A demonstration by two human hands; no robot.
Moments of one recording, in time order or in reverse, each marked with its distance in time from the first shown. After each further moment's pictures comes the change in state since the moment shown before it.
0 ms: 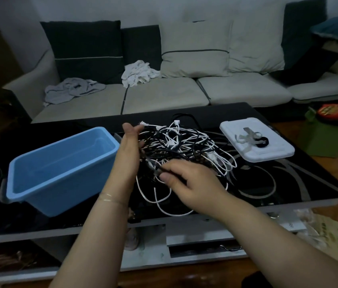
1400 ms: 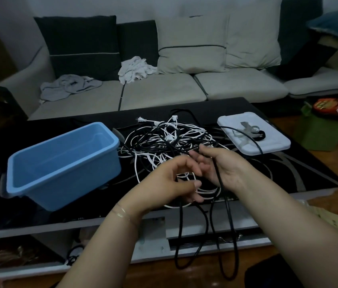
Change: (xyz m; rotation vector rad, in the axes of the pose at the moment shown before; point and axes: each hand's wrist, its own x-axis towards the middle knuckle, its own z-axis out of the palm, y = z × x) left_hand -0.071 0.013 0.026 0.087 -0.781 -0.150; right_hand 0.011 0.040 -0.028 1.335 0.265 1.056
